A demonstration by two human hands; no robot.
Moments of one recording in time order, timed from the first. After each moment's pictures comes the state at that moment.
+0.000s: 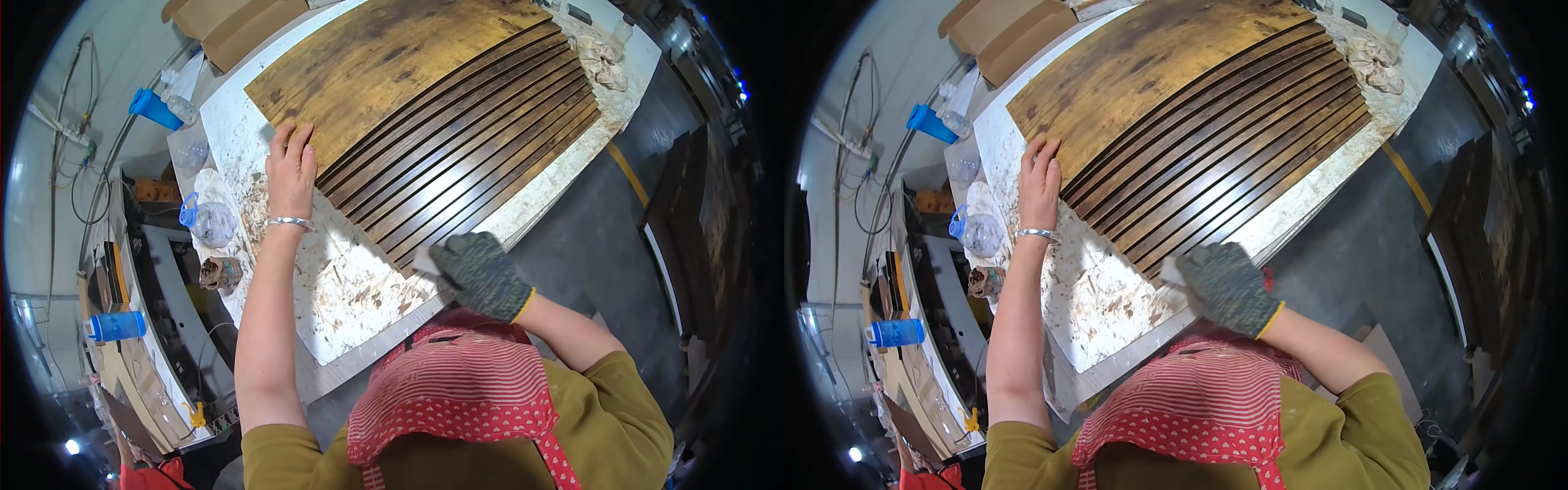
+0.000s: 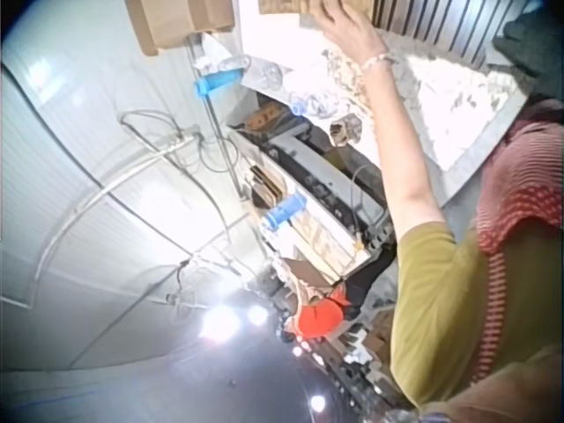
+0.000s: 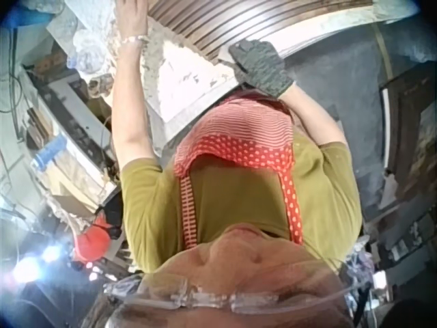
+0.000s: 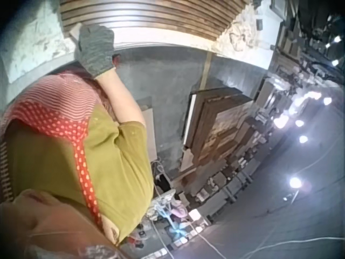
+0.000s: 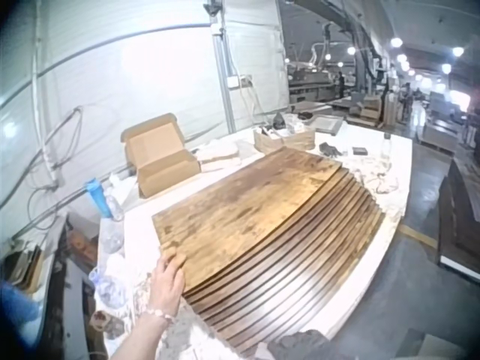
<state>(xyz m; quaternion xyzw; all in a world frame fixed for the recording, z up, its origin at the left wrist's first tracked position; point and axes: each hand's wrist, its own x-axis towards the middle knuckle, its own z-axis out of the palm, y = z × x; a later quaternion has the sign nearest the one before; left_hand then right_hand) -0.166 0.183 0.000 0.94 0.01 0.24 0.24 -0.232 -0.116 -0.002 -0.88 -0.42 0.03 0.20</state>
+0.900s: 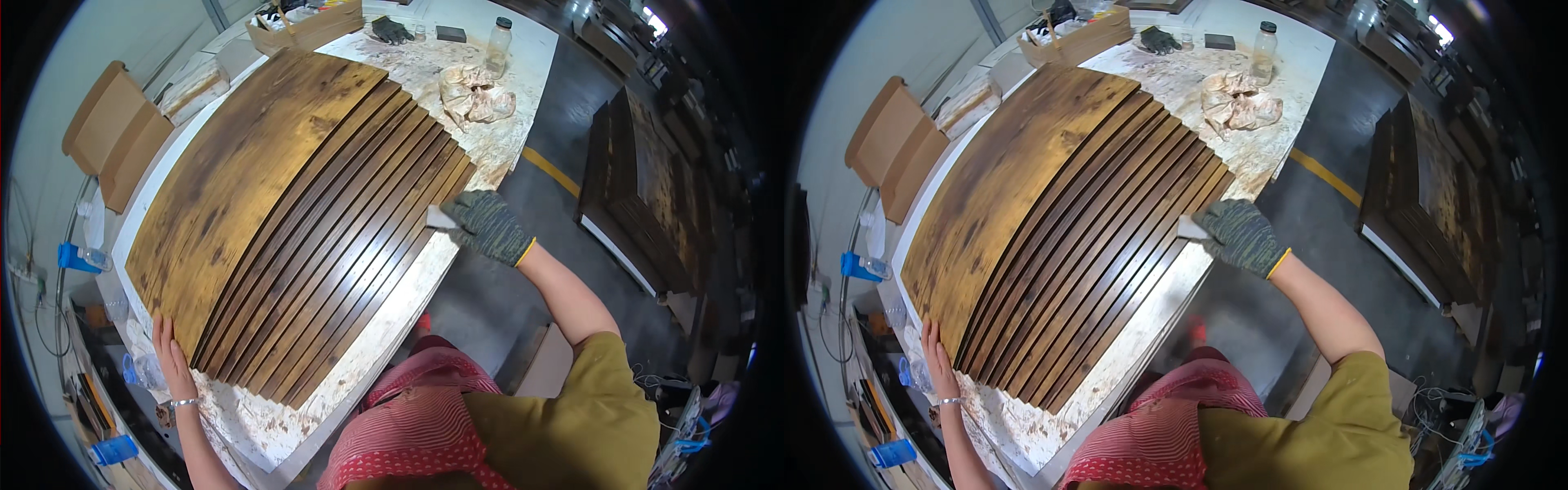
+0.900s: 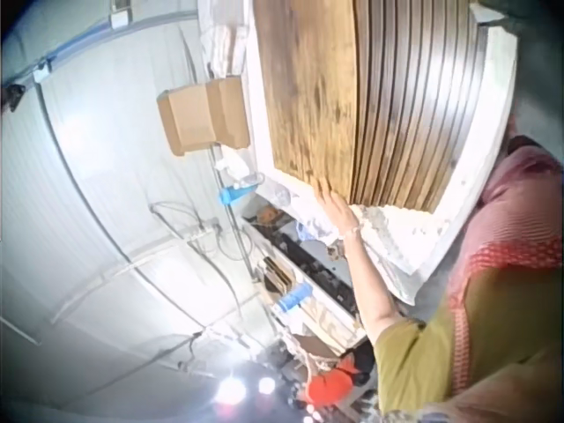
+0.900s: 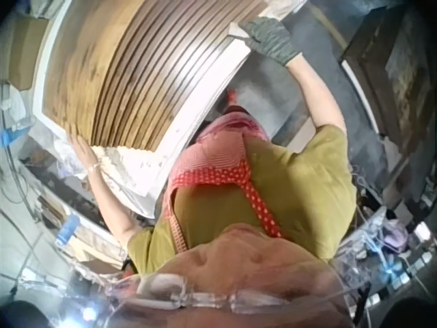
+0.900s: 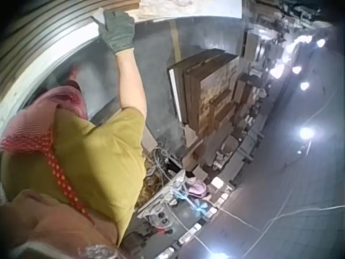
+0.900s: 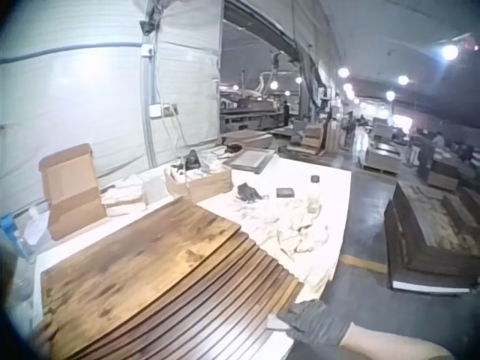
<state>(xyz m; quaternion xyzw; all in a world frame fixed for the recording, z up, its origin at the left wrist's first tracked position) -0.172 0.175 0.020 0.97 0.05 0.13 0.21 -0.017 -0.384 -0.022 -0.93 -0.33 -0.10 0.11</state>
